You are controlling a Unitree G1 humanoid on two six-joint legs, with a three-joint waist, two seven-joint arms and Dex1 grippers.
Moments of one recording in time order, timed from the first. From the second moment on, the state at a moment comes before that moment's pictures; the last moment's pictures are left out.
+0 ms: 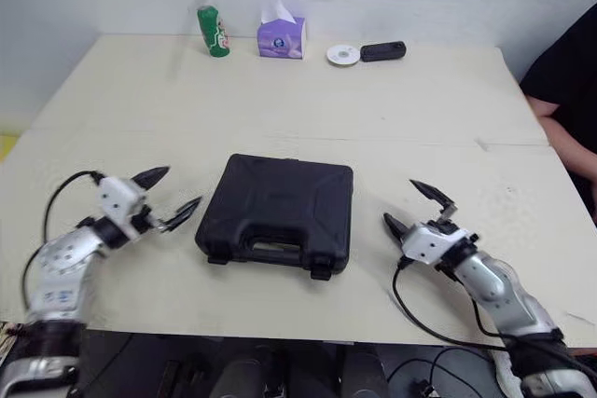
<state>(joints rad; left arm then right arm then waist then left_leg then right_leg) -0.15 0.65 0.28 0.22 -0.30 -0.10 -0.71 -0.13 -0.75 0.06 0.35 -0.29 -0.74 0.16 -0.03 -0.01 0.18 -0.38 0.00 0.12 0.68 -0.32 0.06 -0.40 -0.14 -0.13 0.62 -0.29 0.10</state>
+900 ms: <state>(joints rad) -0.56 0.61 0.16 0.47 -0.34 0.10 -0.86 0.13 -0.85 0.08 -0.25 0.27 -0.06 0.82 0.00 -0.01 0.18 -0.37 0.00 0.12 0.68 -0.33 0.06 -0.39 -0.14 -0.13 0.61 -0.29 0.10</state>
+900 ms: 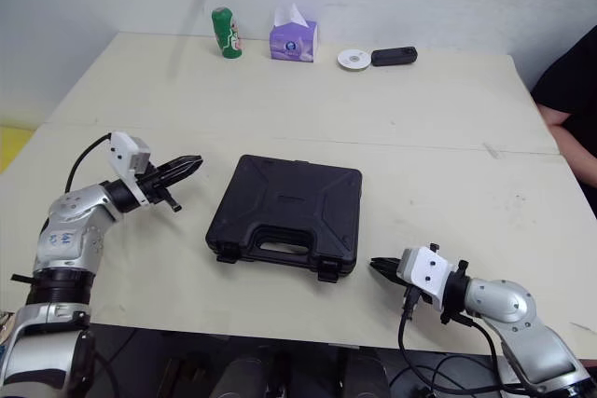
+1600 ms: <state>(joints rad) -1.04 0.41 0.04 1.25 -0.07 -0.21 -0.78 0.14 -0.81 0.11 -0.40 0.27 0.20 0.89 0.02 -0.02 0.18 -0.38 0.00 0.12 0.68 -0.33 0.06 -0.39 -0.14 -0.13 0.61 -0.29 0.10</state>
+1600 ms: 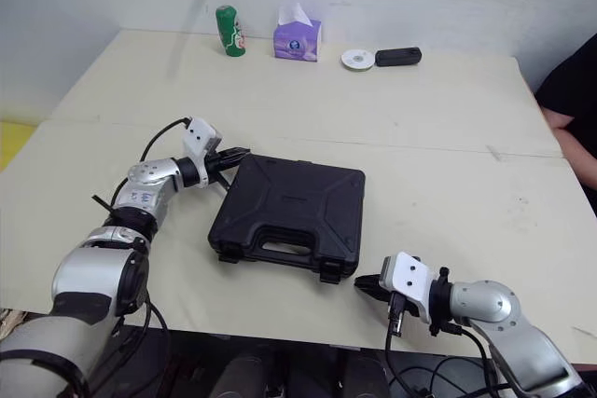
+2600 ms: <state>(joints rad) -0.73 0.47 0.13 0.80 -0.21 -0.12 -1.16 0.05 -0.72 0.00 -0.24 0.28 0.21 0.85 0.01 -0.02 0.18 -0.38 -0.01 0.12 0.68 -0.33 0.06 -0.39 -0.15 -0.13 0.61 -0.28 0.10</state>
